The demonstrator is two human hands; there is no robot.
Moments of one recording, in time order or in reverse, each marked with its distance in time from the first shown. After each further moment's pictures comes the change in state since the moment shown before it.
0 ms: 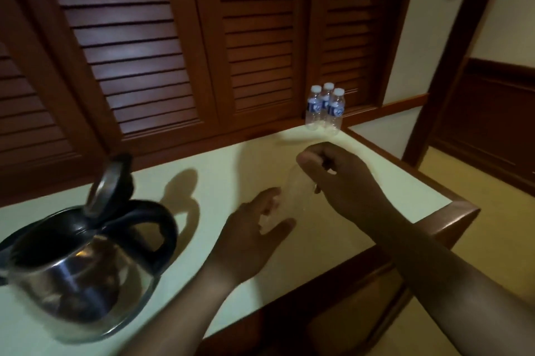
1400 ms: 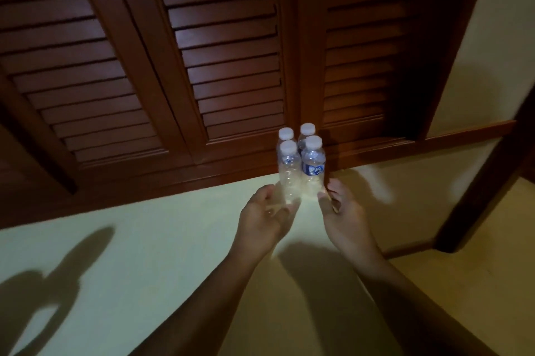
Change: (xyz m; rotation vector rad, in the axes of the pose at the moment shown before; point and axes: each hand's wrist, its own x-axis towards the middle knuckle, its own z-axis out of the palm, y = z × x) left_hand 0.331 0.035 0.168 -0.149 0.327 -0.349; right_hand 0.257 0.288 -0.068 0.127 -0.004 0.169
